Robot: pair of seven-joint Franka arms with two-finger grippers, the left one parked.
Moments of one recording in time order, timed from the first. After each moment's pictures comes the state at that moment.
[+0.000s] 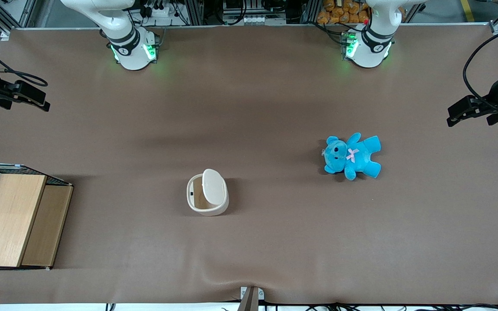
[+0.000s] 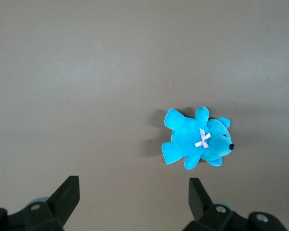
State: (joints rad) arm 0.01 0.02 0.01 -1.46 0.02 1.40 0.10
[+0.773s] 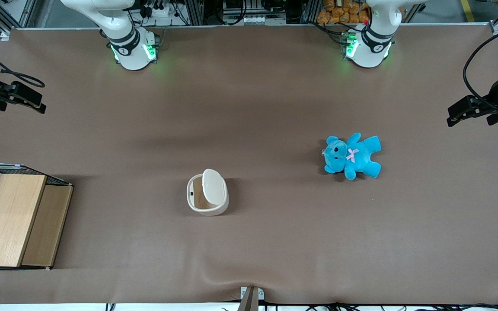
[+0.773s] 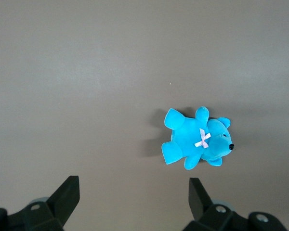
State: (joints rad) arm 0.01 0.02 0.01 -1.47 0.00 1.44 0.09
